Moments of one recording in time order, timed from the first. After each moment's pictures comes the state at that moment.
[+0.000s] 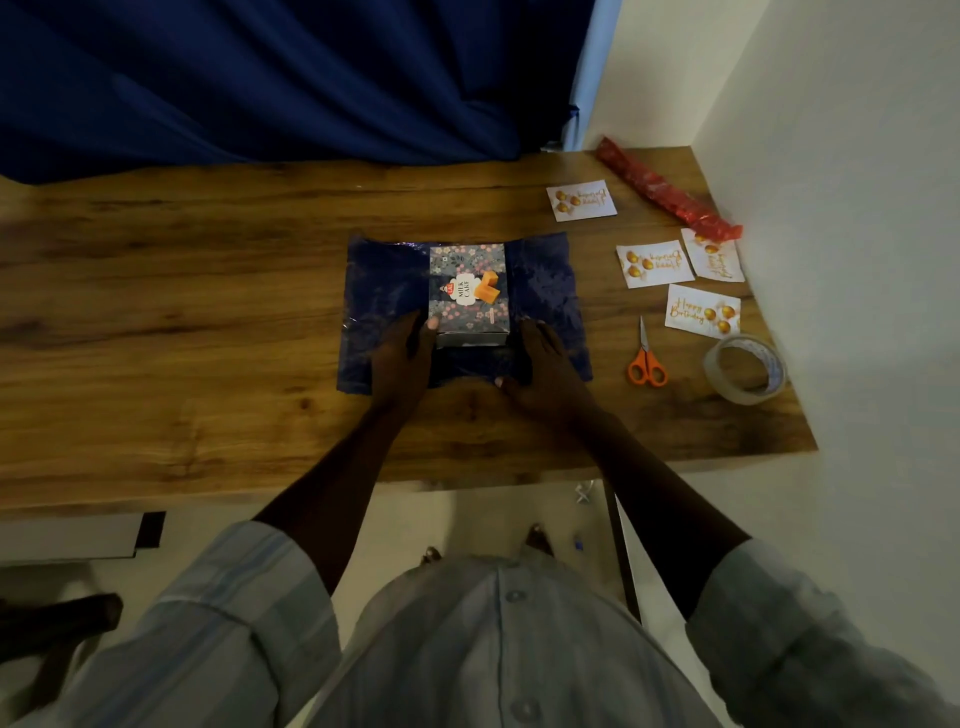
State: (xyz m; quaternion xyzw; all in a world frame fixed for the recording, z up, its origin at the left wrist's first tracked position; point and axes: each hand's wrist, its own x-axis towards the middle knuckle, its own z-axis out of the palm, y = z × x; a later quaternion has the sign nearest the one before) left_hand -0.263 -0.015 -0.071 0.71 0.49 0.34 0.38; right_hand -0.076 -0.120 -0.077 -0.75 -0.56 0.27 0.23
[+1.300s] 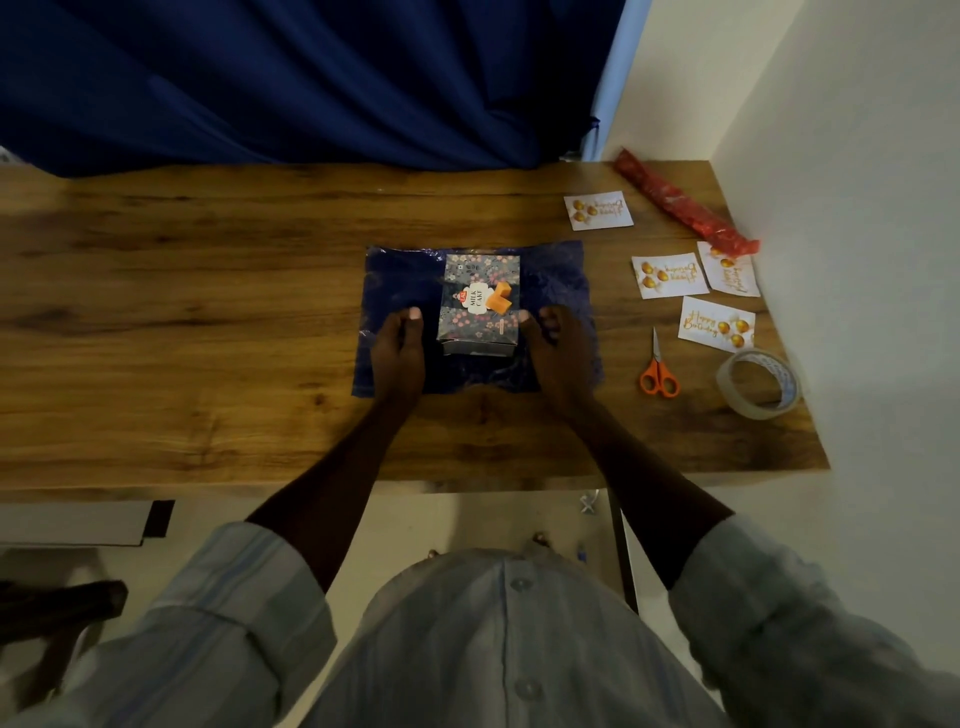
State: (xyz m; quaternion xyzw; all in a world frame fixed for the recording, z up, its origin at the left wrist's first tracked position) left_hand -0.271 -0.010 -0.068 0.57 0.53 0.41 0.48; right_hand -0.090 -0.092 -0.062 -0.76 -0.36 0.24 0.48
